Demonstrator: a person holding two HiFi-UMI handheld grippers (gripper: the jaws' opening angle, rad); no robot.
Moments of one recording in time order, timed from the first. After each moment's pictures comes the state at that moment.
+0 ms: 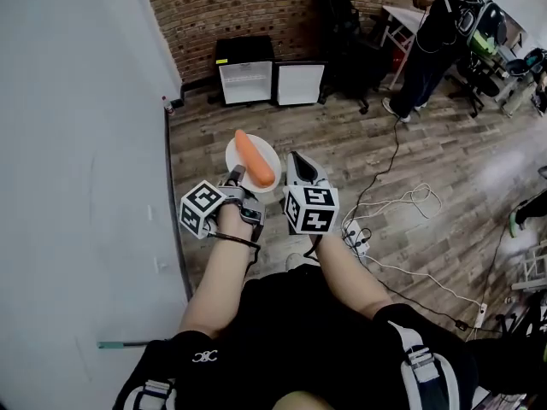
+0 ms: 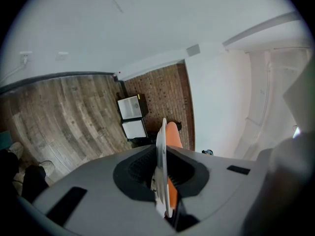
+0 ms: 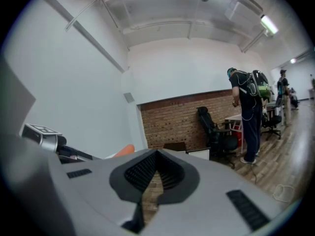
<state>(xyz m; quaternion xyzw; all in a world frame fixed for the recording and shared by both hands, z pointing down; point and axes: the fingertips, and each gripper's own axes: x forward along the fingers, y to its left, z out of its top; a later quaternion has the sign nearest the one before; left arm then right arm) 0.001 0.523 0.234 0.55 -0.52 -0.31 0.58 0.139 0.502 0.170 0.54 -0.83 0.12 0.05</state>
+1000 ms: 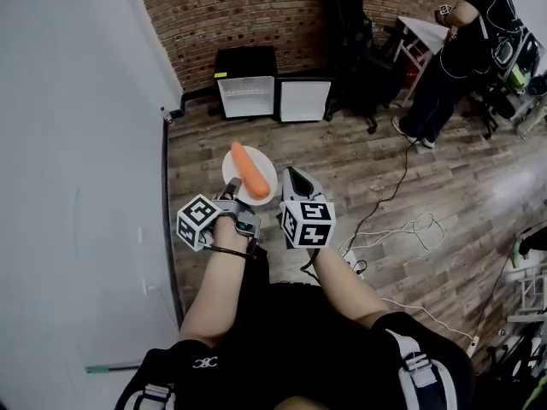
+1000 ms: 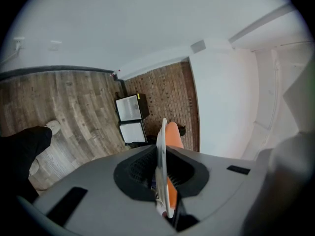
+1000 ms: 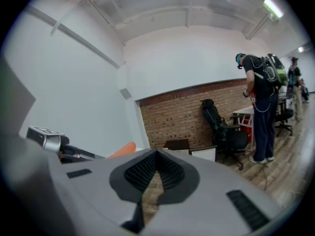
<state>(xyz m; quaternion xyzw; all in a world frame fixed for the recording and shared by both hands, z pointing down) 0.042 0.373 0.248 0.52 -0.54 -0.33 0.58 0.181 0.344 0.189 0.50 -0.85 0.15 0.06</state>
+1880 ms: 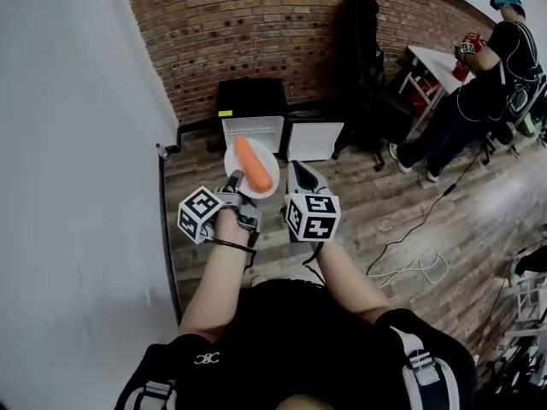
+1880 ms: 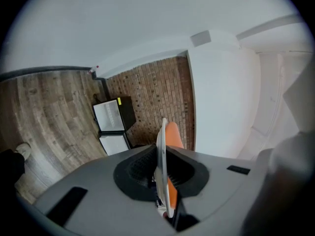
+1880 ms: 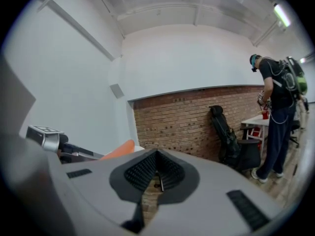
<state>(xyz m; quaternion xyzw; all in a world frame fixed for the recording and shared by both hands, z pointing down) -0.102 0.091 0.223 0.56 -0.50 -0.34 0.56 0.040 0.075 0.162 0.53 -0.84 0.11 0.06</state>
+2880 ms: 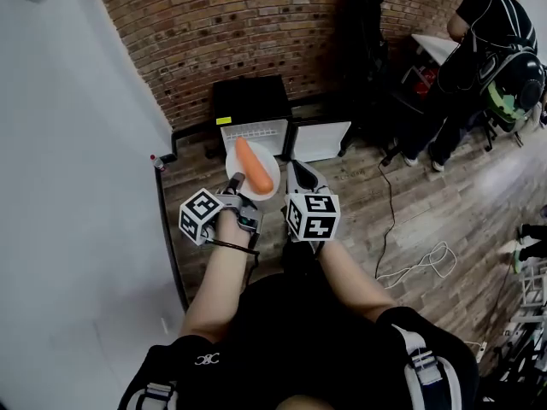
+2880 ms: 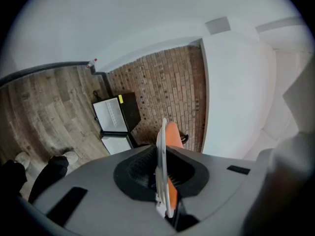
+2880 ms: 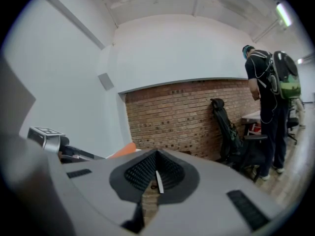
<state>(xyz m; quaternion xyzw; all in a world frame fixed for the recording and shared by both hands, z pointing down) -0.156 -0.037 0.271 0.55 -0.49 -0.30 0.60 -0.017 -0.052 0.202 0.55 -0.82 0.13 0.07</state>
